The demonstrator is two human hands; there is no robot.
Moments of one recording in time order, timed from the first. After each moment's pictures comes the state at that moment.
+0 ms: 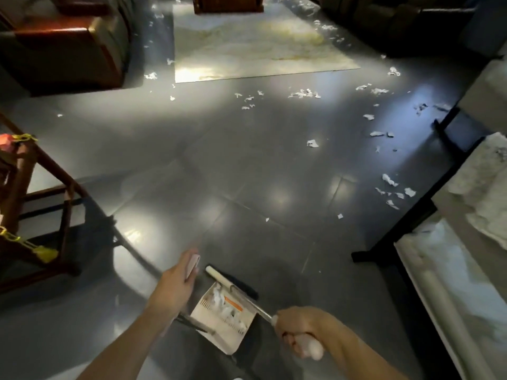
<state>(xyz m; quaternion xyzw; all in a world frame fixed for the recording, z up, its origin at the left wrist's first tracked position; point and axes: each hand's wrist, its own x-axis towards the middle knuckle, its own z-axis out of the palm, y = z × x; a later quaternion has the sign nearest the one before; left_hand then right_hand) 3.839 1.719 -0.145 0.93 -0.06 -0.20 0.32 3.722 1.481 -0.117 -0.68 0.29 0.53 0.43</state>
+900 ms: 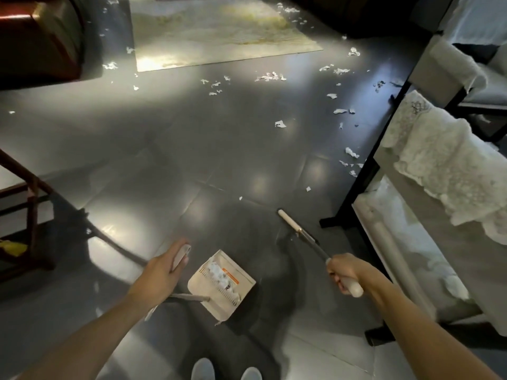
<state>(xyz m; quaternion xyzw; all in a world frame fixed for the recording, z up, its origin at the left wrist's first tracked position) 3.745 1.702 -0.125 0.91 -0.20 -0.18 0.32 3.583 1.349 -0.101 -0.64 0.51 0.26 0.52</state>
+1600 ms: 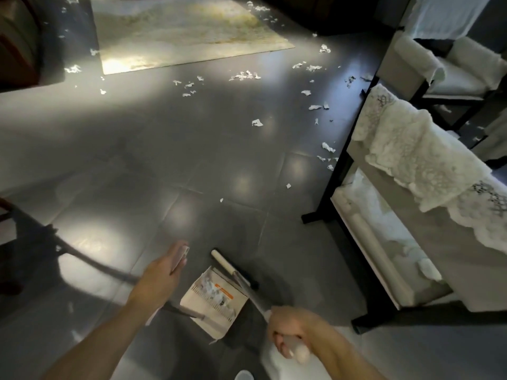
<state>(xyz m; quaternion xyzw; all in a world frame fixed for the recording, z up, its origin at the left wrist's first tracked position) 3.745 1.653 -0.145 0.91 -0.20 -0.21 0.31 3.559 1.452 -0.106 -0.64 0.39 0.42 0.51</state>
